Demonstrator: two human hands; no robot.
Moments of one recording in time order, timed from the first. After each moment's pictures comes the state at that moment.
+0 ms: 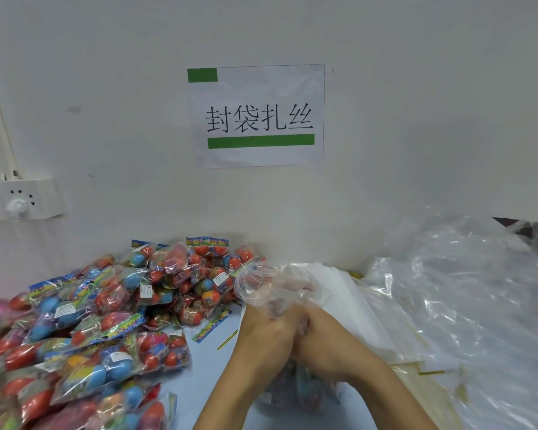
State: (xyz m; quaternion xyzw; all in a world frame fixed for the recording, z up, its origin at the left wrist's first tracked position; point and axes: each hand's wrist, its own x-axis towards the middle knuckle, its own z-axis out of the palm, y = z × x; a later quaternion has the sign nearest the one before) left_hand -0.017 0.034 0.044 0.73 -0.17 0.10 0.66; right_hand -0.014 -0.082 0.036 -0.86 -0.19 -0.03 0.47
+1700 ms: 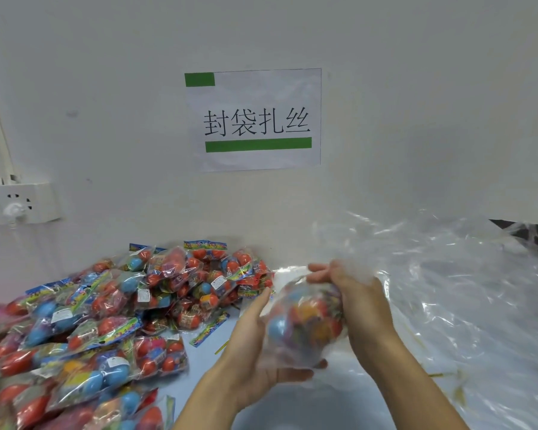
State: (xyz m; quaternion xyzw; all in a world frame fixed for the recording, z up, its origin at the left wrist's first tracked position) left_hand 0.010 0.050 0.022 0.55 -0.13 -0.30 0.77; right_hand -0.024 -0.101 0.073 -0.64 0.03 -0.21 0.74
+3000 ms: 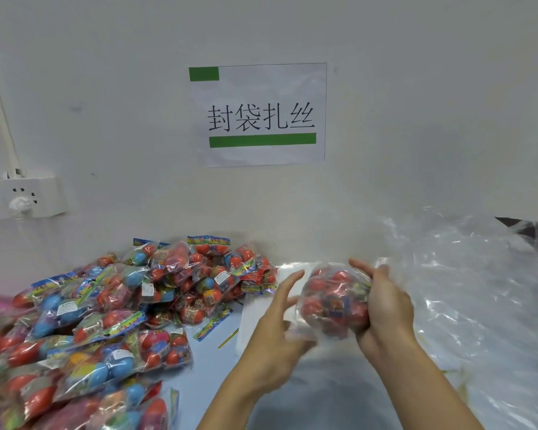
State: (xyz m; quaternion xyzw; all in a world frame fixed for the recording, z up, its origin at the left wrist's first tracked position) left_hand 0.003 0.033 0.015 0.73 -0.26 -0.01 0.63; right_hand -0.013 -0.110 0.065 -0.47 0.18 -0.23 0.83
